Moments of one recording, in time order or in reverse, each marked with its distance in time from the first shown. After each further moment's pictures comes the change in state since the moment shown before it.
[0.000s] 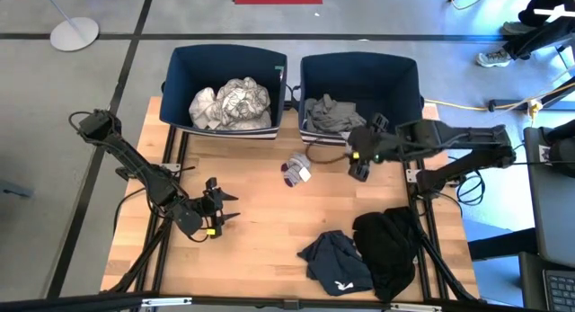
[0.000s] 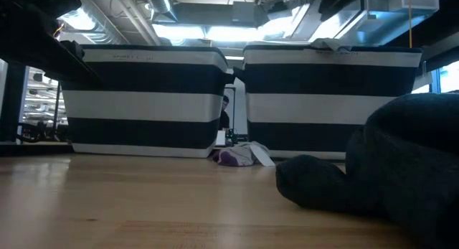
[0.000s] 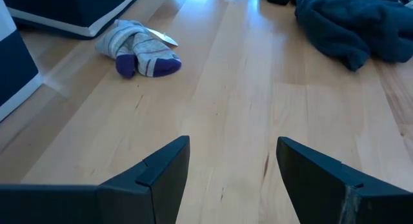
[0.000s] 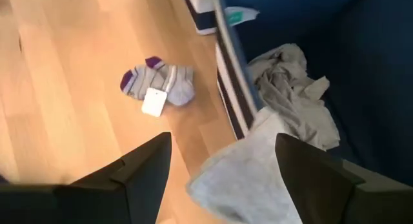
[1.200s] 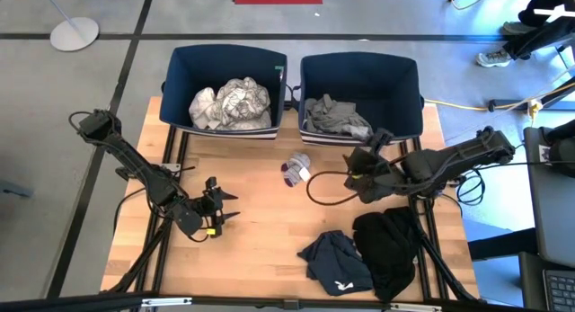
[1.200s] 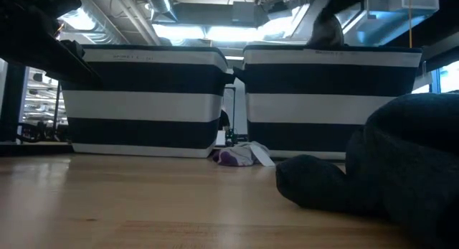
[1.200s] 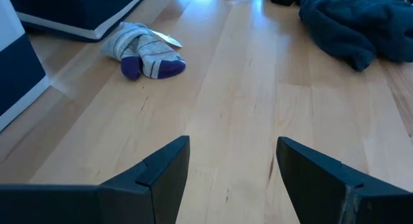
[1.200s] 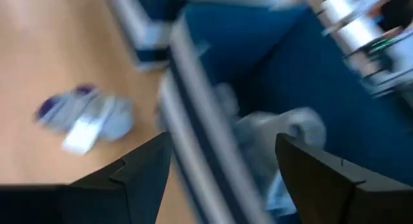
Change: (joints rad) left arm 0.000 0.000 0.000 -0.005 -0.016 0.007; right arm 0.253 0.007 -0.205 0.106 0.533 0.091
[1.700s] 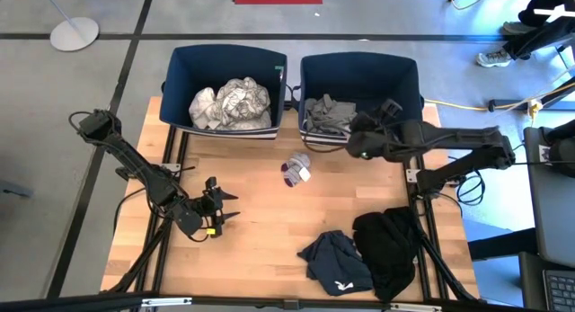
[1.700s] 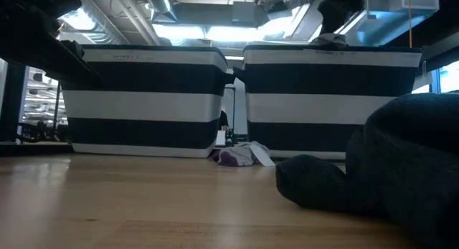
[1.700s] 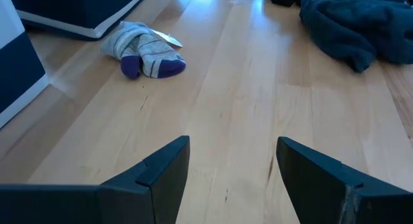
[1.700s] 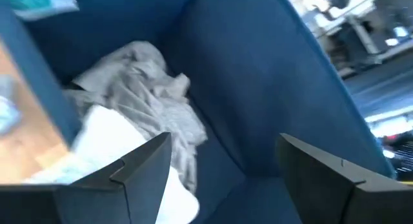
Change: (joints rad) left arm 0.000 0.000 0.000 0.000 0.000 -0.011; right arm -0.331 0.000 0.073 -0.102 -0.033 -0.085
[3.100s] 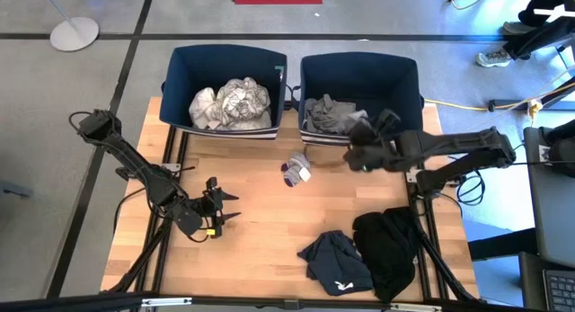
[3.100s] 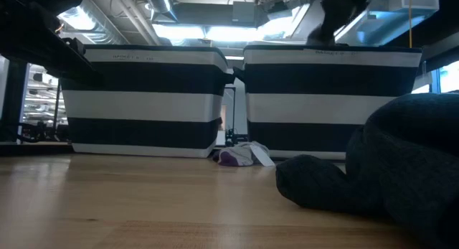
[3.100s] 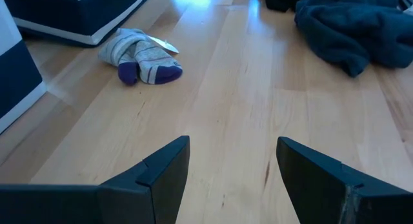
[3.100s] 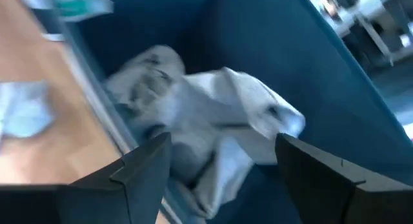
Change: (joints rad) left arm 0.000 0.000 0.000 0.027 -0.001 0.029; right arm 0.081 -0.003 -0.068 0.024 0.018 0.123
